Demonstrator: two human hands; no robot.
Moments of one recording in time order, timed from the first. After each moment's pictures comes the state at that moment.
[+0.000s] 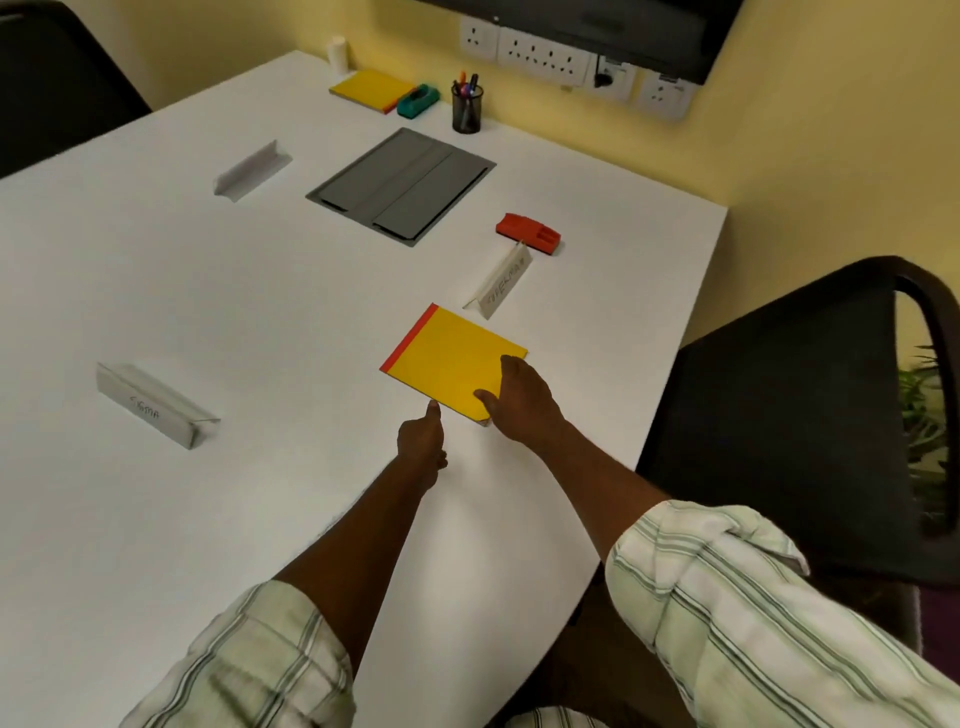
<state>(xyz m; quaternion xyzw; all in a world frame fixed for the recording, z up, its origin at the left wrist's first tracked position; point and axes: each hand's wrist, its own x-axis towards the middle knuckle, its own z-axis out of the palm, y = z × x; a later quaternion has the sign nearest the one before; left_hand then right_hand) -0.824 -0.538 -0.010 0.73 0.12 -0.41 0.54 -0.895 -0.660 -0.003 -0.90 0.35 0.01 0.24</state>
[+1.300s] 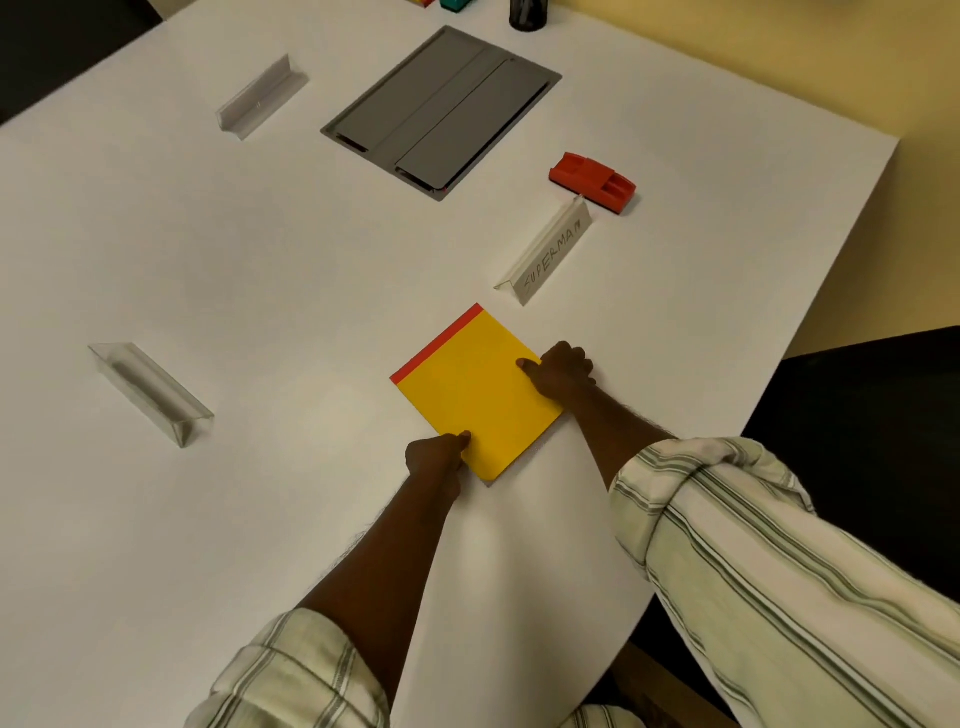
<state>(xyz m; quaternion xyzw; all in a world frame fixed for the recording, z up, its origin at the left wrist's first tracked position) -0.782 -0.605 -0.108 0.71 0.31 -0.37 0.52 -0.806 -0.795 -0.109 -0.79 0.49 0.17 0.34</state>
